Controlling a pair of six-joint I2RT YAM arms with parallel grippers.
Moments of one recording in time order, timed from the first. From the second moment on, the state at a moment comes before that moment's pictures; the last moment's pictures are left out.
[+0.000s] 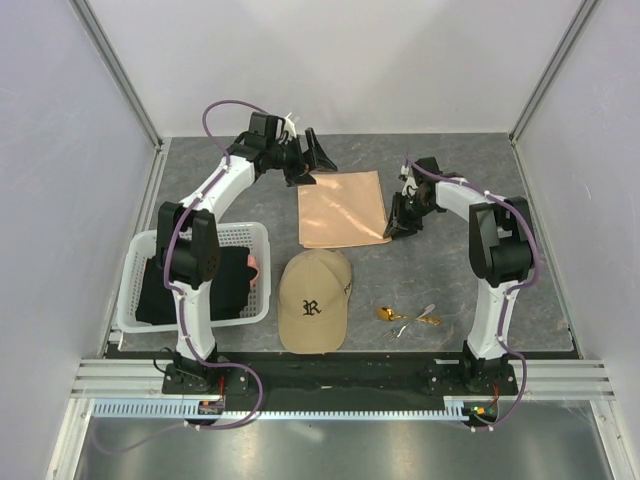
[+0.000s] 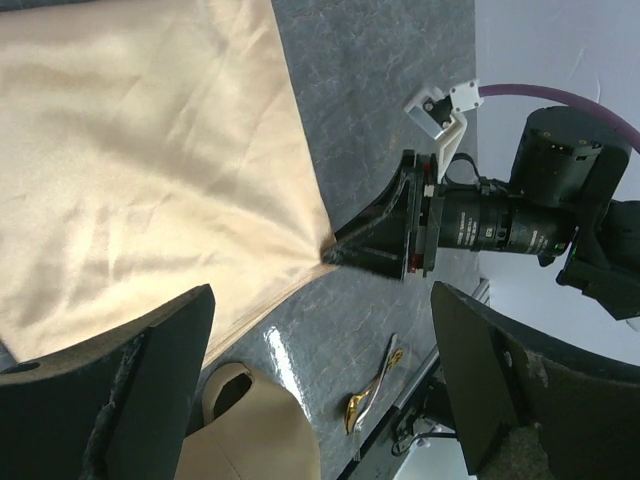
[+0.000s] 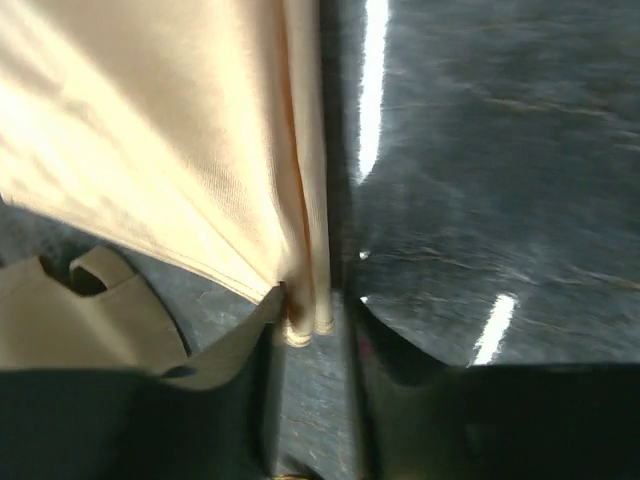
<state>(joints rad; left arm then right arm) -0.31 2.07 1.78 -0.39 0.64 -0.61 0.19 2.04 1.41 -0.62 -0.44 0.31</state>
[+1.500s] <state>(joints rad) -0.32 2.22 1.84 -0.40 0.71 -0.67 0.09 1.88 1.61 -0.84 0.06 0.27</state>
